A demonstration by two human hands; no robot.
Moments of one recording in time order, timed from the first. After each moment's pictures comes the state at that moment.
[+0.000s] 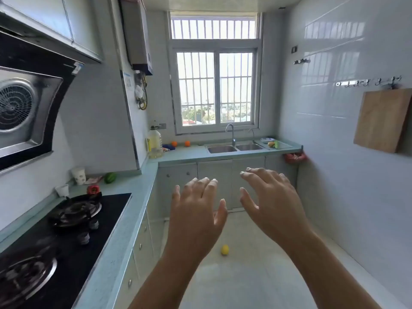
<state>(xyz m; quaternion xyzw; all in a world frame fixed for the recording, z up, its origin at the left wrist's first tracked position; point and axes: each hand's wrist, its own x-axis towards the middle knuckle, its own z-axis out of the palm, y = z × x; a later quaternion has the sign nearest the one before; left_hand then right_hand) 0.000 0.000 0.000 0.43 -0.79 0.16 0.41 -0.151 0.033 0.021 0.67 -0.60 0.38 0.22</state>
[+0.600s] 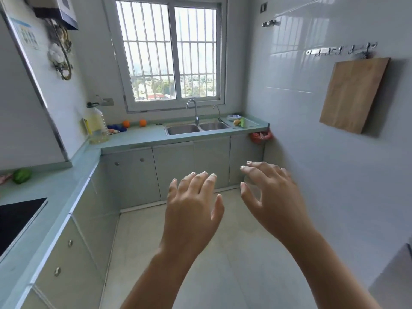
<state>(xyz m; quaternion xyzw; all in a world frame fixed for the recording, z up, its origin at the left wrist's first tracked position) -0.235 -0.164 -0.042 0.38 -0.82 0.10 0.41 -0.386 -0.113 -0.025 0.62 -0.66 0.37 0.22</state>
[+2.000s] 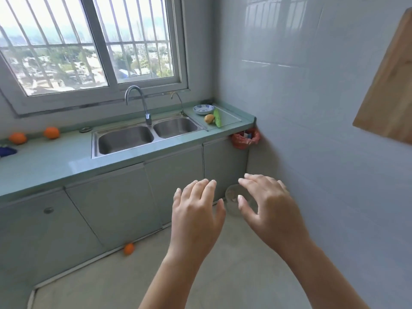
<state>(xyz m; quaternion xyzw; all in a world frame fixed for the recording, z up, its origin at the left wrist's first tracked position) -0.597 -0.749 -0.119 0.35 -0.86 -0.02 0.38 -0.723 -0.668 -0.103 0.56 -0.74 0.33 0.18</state>
